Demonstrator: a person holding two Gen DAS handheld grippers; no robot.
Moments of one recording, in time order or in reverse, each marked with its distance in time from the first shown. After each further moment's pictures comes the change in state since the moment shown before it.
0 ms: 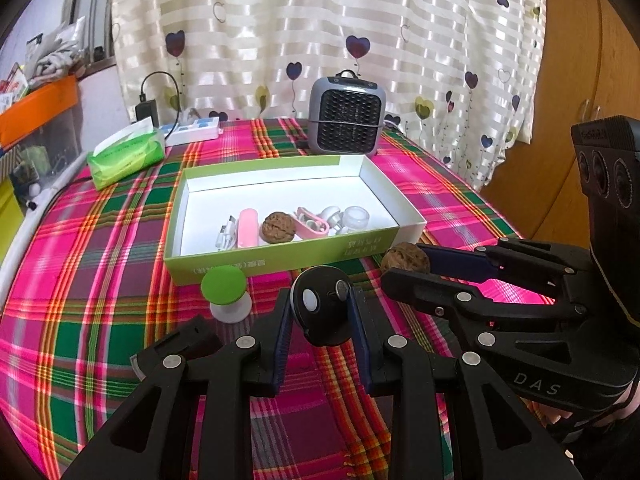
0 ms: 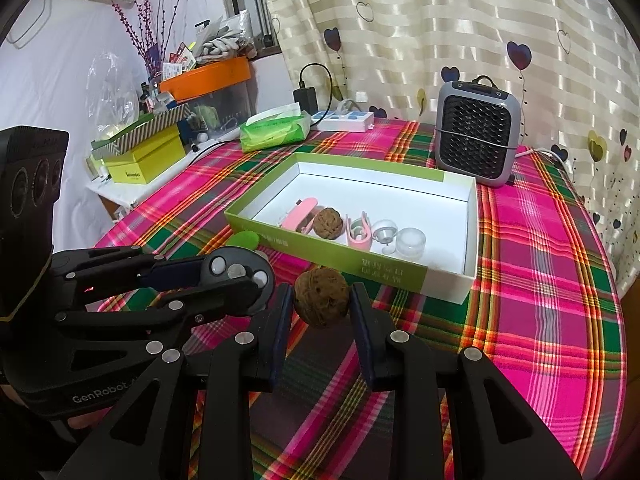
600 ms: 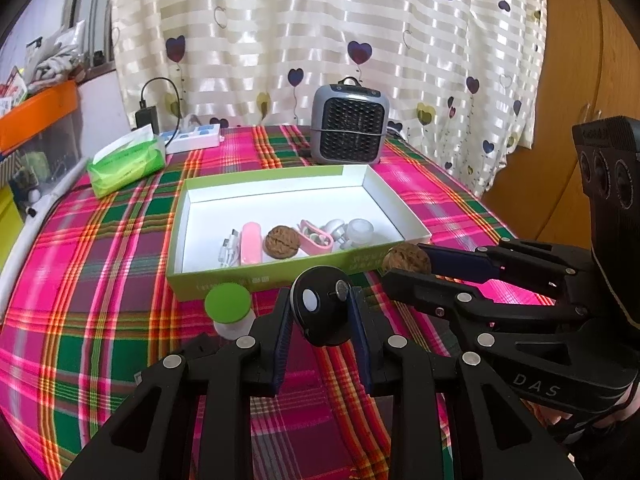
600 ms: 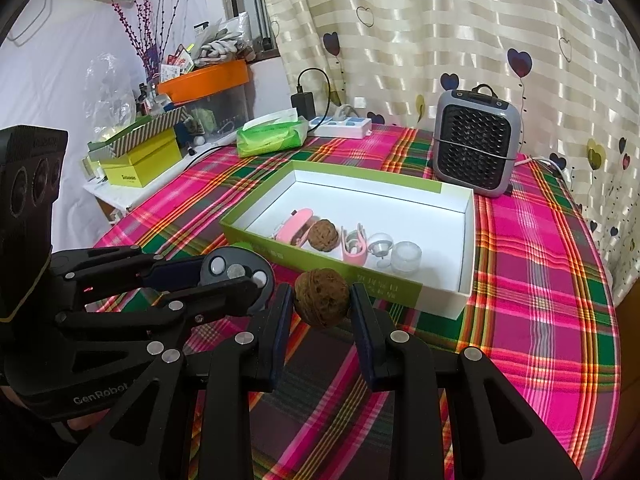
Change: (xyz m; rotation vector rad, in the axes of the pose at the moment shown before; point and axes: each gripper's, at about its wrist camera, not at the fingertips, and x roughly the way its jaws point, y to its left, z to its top) left arm 0.004 0.005 0.012 0.000 -0.020 0.001; right arm 0.002 -0.001 0.009 -0.013 -0.009 -0.016
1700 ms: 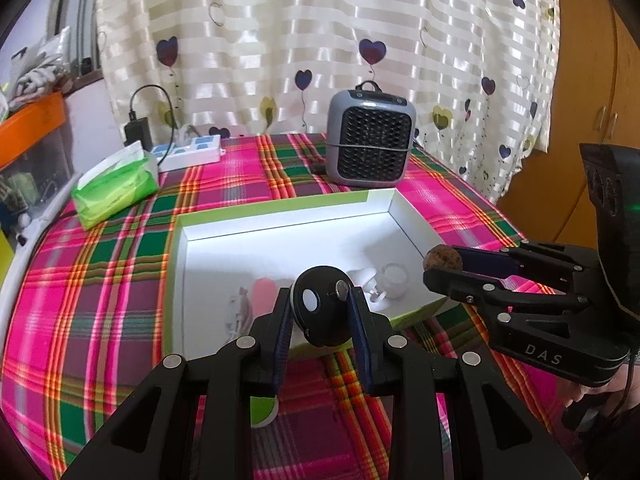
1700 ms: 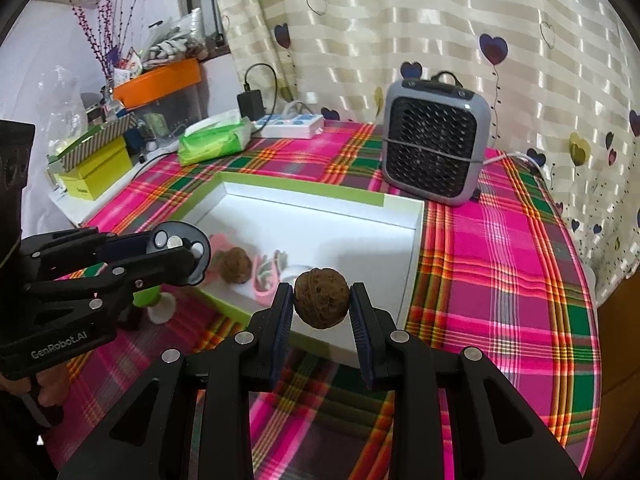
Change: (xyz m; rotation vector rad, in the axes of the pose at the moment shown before) left arm 0.051 0.015 0.041 0.024 0.007 0.020; right arm 0.034 -0.057 0.026 0.036 0.035 -0.094
